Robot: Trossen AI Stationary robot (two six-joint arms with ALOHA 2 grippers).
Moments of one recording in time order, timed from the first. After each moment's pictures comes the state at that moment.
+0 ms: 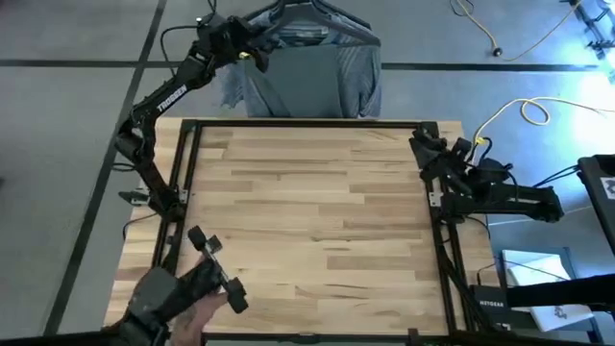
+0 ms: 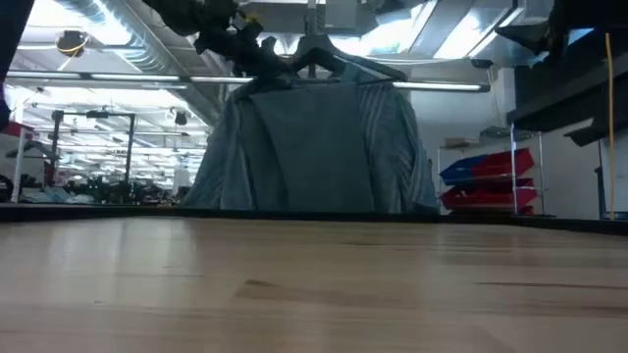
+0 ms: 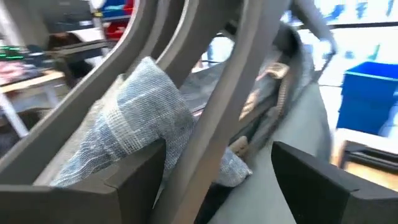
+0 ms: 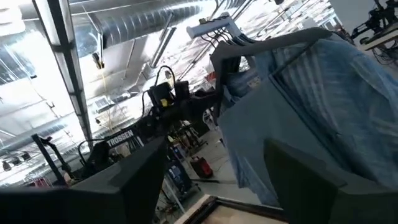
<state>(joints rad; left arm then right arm) 1.03 1.71 1.63 -0.02 0.36 0.16 -0.05 0.21 0.33 0.25 0.59 0.39</state>
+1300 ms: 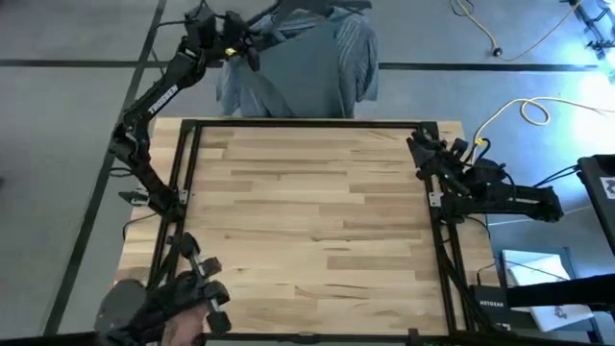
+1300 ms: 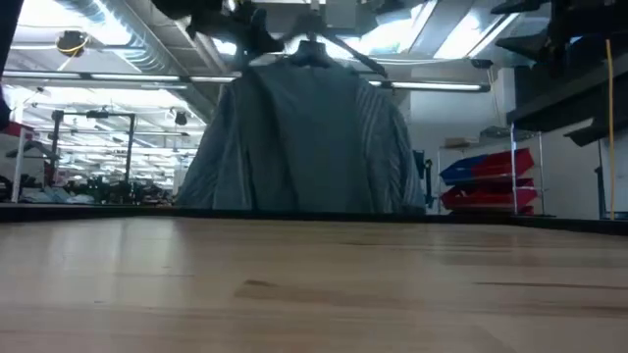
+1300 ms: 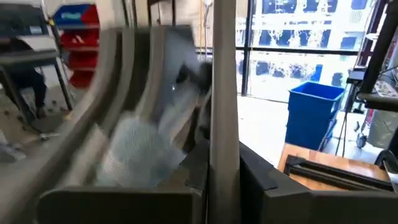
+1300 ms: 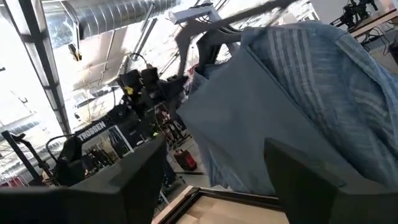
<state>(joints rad) 1.04 1.62 1.68 -0.11 0.50 0.10 -0.05 0.21 0.33 0.18 0.64 0.42</state>
